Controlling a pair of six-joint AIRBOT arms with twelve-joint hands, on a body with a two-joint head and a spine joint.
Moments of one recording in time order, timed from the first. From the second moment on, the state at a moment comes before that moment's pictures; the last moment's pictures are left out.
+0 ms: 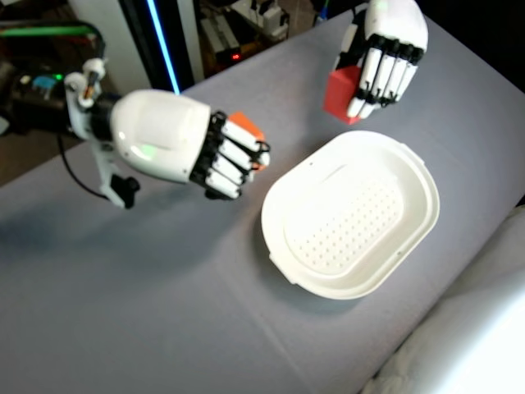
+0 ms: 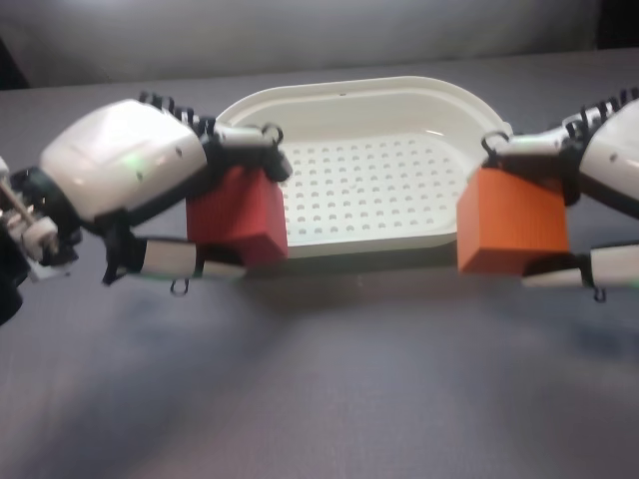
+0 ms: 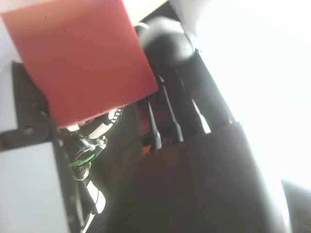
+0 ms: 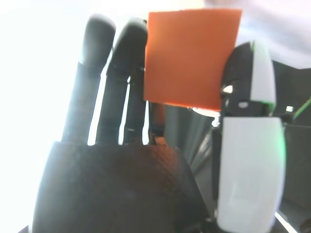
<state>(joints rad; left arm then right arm) 0.62 -1.02 1.19 0.13 -0.84 0.72 -0.72 -0.95 1.10 -0.04 0.86 -0.82</state>
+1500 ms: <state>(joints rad) 0.40 -1.30 1.51 -0.02 -0.44 0.84 -0.47 -1.26 1.47 0.06 0.46 -0.84</state>
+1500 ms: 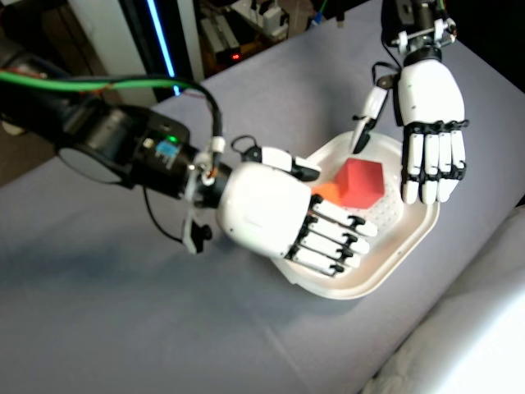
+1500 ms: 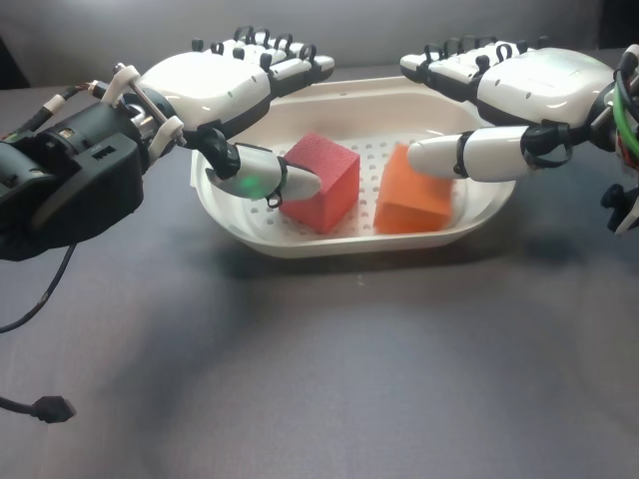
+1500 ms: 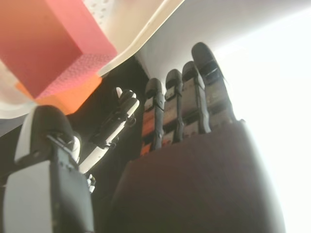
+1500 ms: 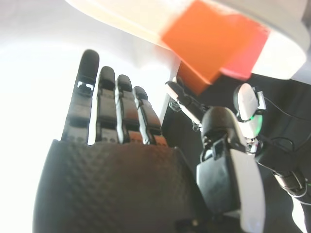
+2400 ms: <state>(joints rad) 0.72 -0.93 1.14 -0.08 -1.06 0.79 -0.70 -0.84 0.98 0.08 0.90 -1.00</state>
